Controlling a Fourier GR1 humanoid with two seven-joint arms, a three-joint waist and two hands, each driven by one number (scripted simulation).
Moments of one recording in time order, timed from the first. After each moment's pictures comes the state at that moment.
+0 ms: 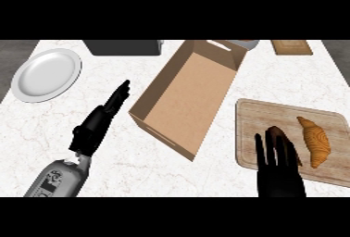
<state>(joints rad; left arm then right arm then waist) -0.24 0.32 -0.34 -1.51 0.11 0.09 0.06 0.16 -0.29 0.58 -1.93 1.54 0.25 0.75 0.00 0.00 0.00</state>
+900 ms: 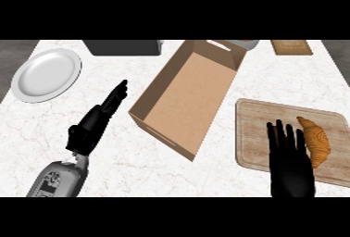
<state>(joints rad) -0.22 0.23 -0.22 -1.52 0.02 -0.04 0.07 0.10 -0.29 0.38 -1.73 1.52 0.13 0.59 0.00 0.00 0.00</state>
